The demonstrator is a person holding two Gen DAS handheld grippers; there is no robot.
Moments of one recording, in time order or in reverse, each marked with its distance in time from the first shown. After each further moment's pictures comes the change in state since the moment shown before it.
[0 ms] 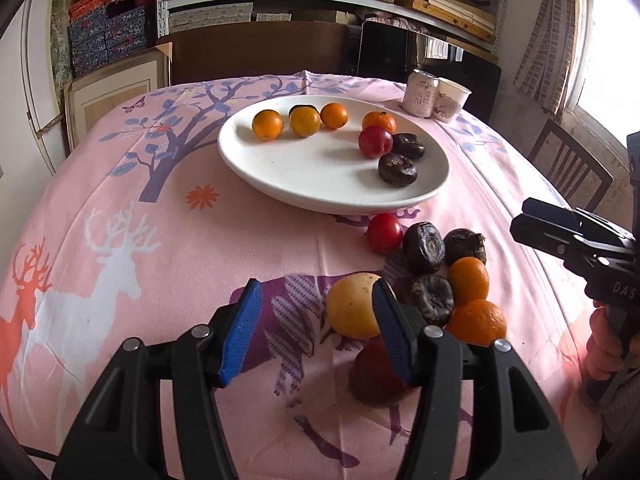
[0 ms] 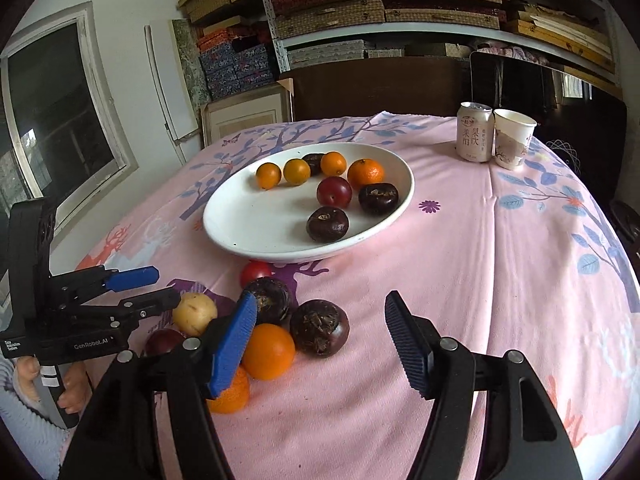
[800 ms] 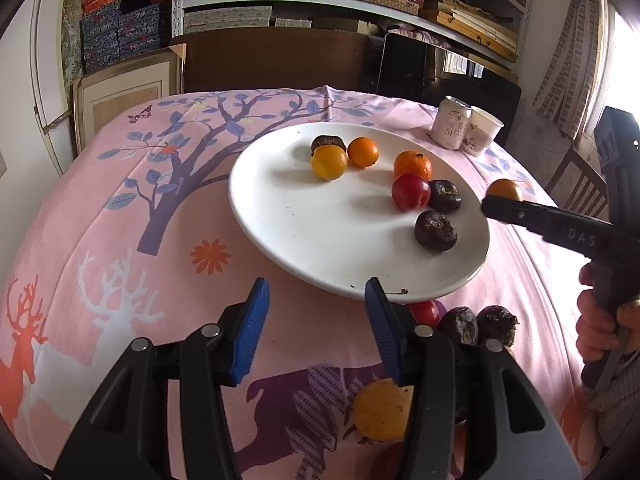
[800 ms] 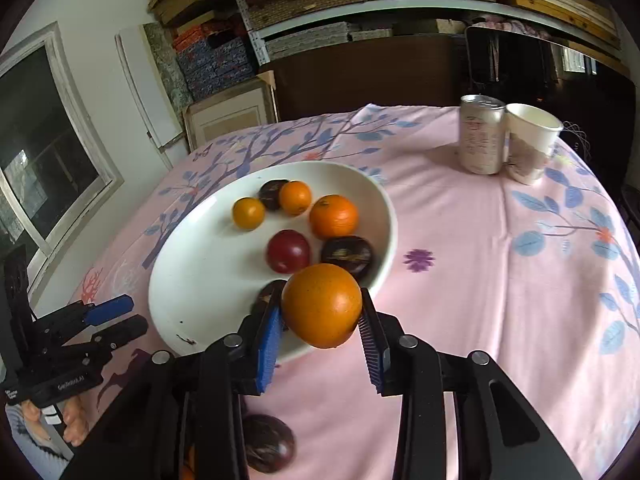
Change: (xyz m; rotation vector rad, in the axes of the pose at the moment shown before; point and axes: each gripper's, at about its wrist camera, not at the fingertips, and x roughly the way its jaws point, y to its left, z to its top) left arm 0.034 0.022 0.055 -0.070 -0.020 0.027; right arm 0.091 -0.029 0.077 0.072 0.093 0.021
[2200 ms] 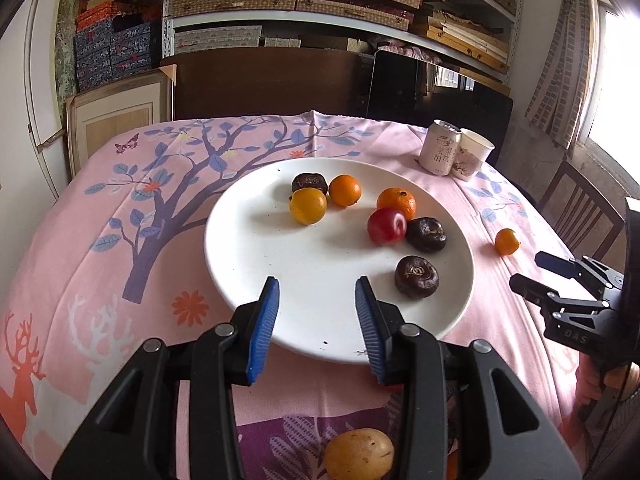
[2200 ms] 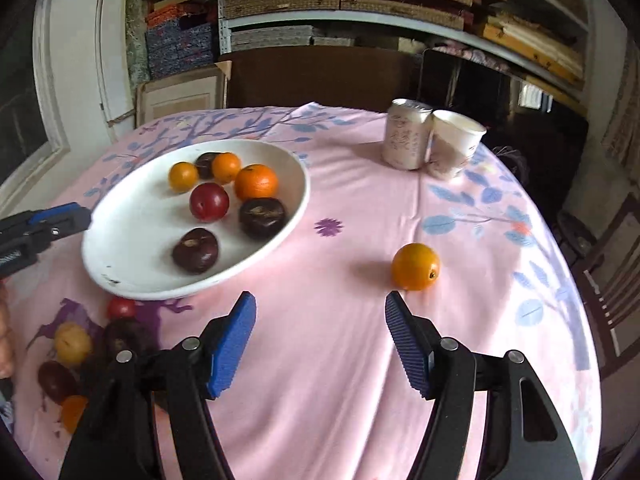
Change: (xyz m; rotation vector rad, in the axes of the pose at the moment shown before) left arm 0.001 -0.018 0.028 0.023 -0.067 -0.019; right arm -0.038 -0.036 -0.044 -0.117 -0.044 -0.329
